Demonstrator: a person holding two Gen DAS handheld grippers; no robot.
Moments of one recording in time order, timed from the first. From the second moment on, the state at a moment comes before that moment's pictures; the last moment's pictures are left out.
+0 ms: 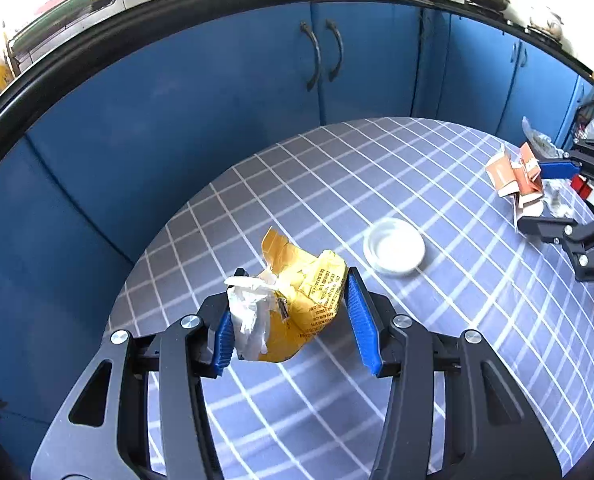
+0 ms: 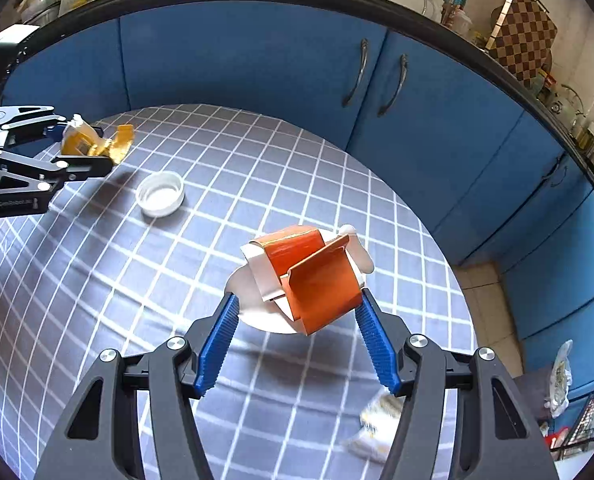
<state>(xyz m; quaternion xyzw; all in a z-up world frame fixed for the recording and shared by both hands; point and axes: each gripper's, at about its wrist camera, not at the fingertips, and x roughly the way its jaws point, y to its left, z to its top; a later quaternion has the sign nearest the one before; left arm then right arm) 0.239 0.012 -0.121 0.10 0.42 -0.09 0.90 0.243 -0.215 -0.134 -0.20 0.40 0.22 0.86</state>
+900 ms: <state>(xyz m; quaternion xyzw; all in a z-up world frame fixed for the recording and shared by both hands) 0.155 -0.129 -0.082 0.17 0.37 -0.18 0.89 0.139 -0.313 -0.103 -0.23 0.37 0.17 0.89</state>
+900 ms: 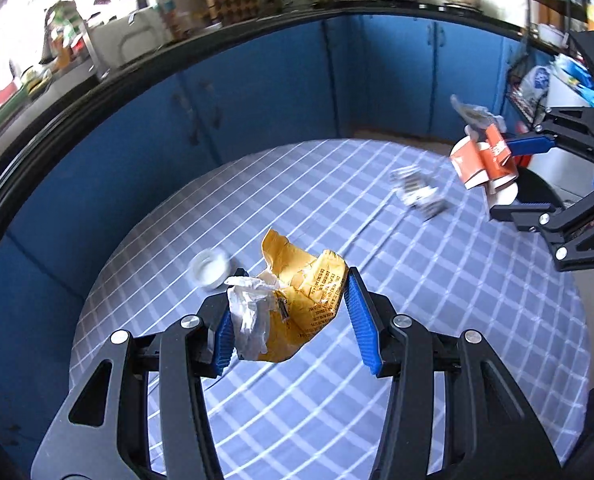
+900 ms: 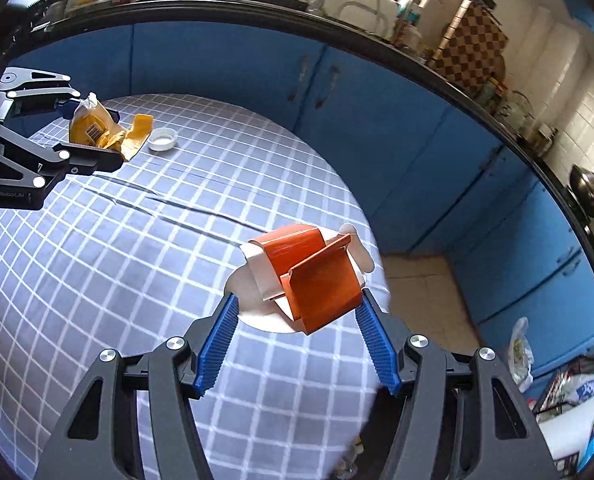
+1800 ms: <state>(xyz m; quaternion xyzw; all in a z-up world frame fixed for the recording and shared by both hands) 0.158 -0.343 -0.072 0.26 0.34 -0.31 0.85 0.115 -0.474 -0.118 -0.16 0.39 0.07 0.90</state>
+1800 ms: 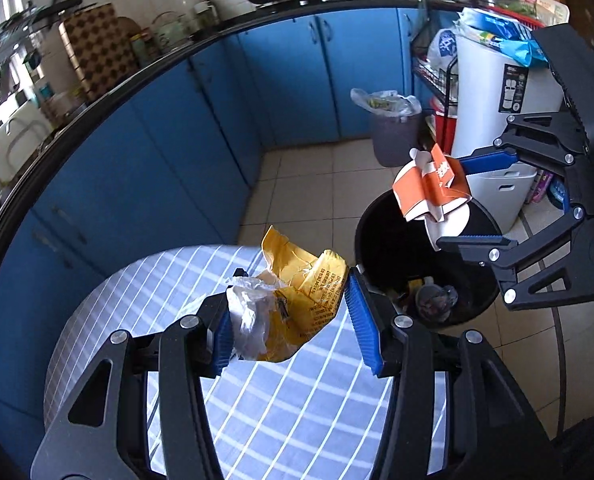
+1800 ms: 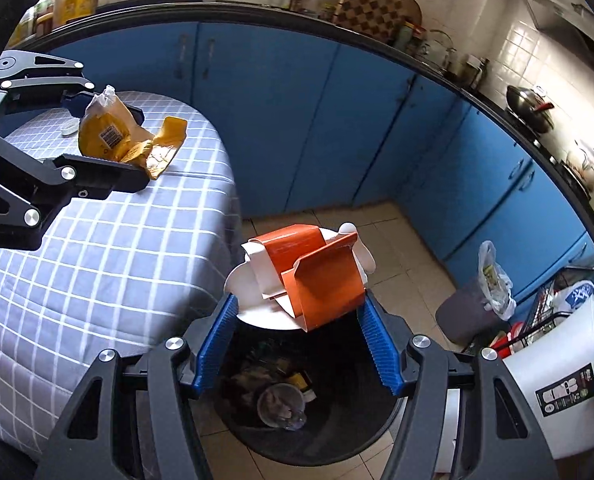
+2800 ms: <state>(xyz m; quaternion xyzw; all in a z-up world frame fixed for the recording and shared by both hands) 0.152 -0.458 -0.081 0.29 0.32 -0.37 0.83 0.099 -0.563 -0.138 -0.11 0.40 -0.01 0.91</state>
